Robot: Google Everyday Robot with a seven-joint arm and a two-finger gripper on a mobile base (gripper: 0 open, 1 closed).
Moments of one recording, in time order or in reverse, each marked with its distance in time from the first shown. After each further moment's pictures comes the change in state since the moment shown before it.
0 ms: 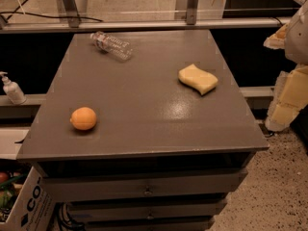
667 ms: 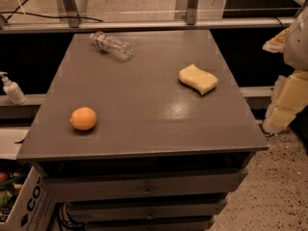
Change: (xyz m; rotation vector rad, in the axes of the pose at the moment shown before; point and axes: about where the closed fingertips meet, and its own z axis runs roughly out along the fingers) arm 0.003 -0.001 0.010 0.007 -0.023 0.006
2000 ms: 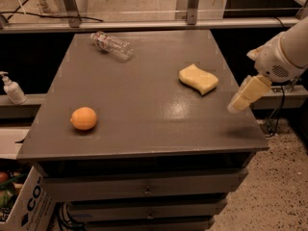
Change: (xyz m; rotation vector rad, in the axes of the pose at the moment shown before) arm 0.009 -0.090 0.110 0.073 -0.215 0.191
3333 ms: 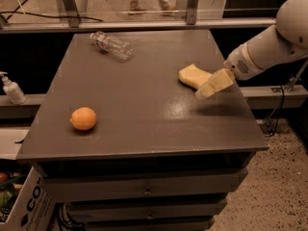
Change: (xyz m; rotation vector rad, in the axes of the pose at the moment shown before) arm -0.041 -0.021 0.080 -0.124 -0.135 0.288
